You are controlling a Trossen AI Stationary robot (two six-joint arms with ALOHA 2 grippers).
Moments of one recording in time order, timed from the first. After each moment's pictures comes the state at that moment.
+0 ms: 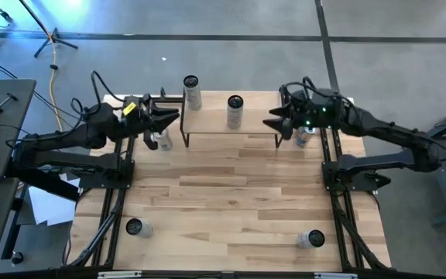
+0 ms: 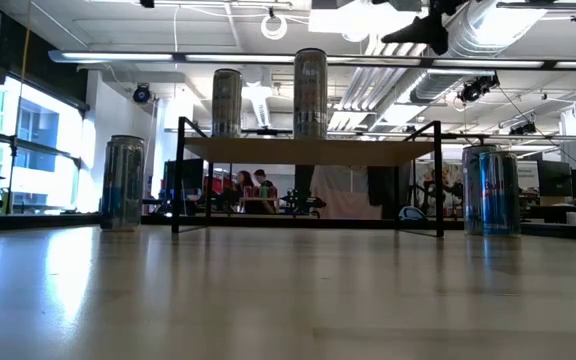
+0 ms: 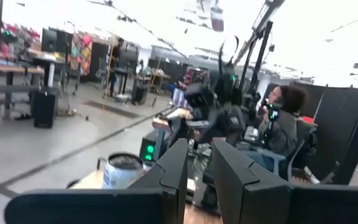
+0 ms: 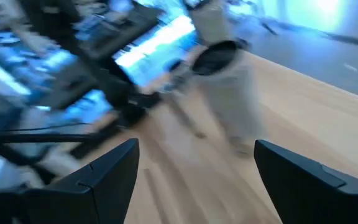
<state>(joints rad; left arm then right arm) 0.16 0.73 0.78 0.17 -0.11 -0.20 -0.33 0.97 1.00 -0.33 -0.09 0.43</state>
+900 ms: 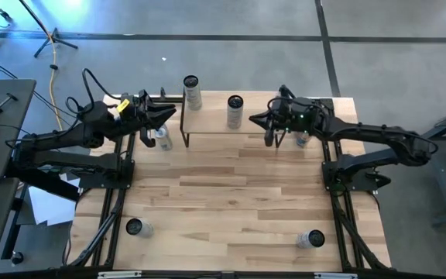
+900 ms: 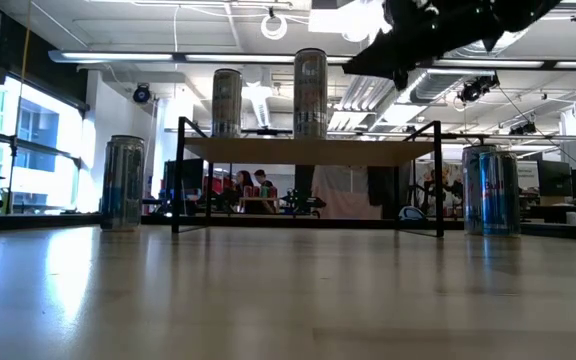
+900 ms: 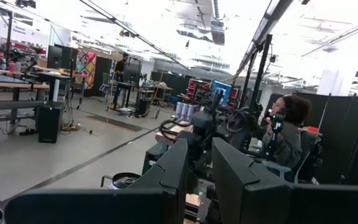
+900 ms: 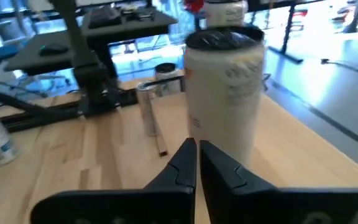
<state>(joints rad) 0.16 0.73 0.80 0.18 -0.13 -0.18 -0.38 1.15 0.75 0.19 -0.10 0.06</state>
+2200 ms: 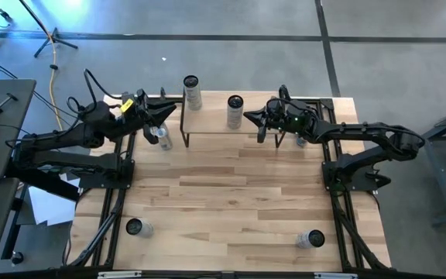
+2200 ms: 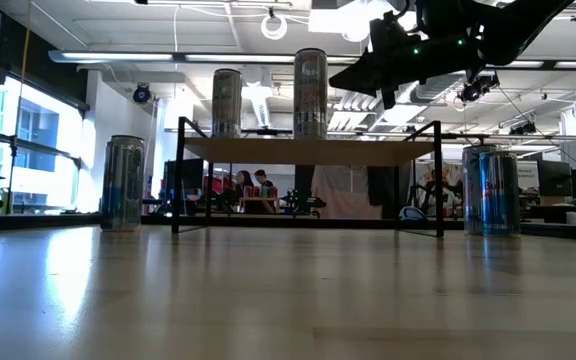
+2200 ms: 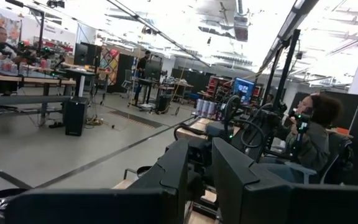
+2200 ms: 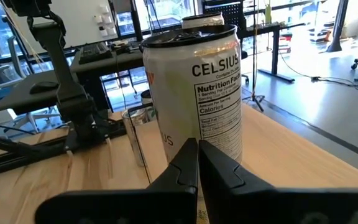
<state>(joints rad) 0.16 0.73 0.80 0.15 -0.23 -0.17 -0.40 1.30 0.67 0.54 -0.09 0.13</state>
